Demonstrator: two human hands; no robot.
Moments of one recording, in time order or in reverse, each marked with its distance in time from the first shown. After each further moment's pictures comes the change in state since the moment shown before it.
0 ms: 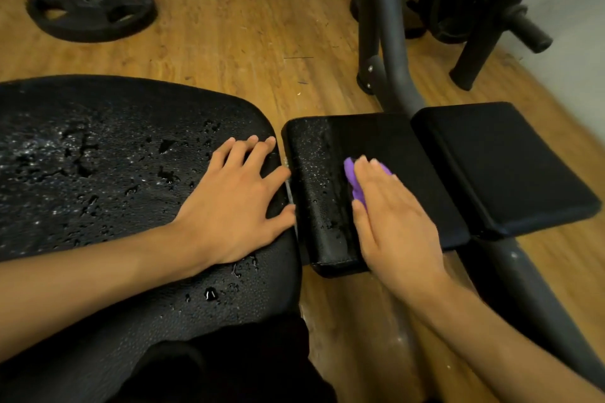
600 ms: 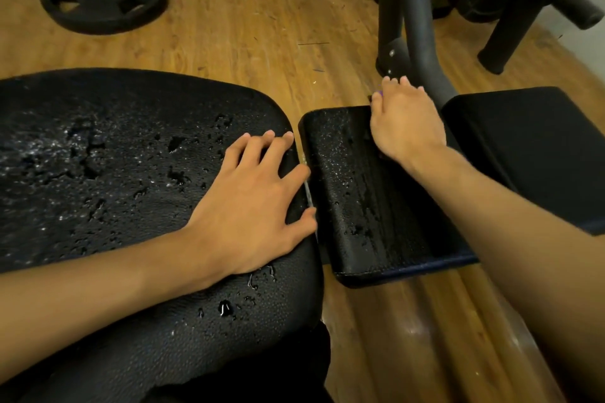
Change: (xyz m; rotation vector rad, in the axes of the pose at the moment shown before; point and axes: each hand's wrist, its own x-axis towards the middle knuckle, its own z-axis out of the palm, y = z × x) left_hand 0.003 0.000 0.005 0.006 0.025 0.004; right_hand 0.163 0.035 0.027 -0.048 -0.026 0.231
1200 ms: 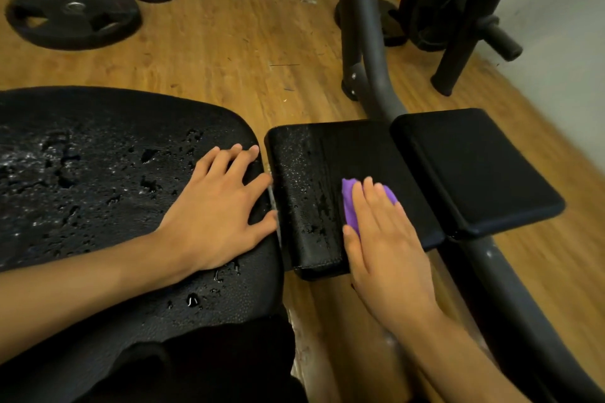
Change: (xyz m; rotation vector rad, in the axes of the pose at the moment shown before) left_hand -0.002 0.001 -0.003 -0.017 -0.012 0.000; right_hand -0.196 0.017 -0.022 -0.078 -0.008 -0.133
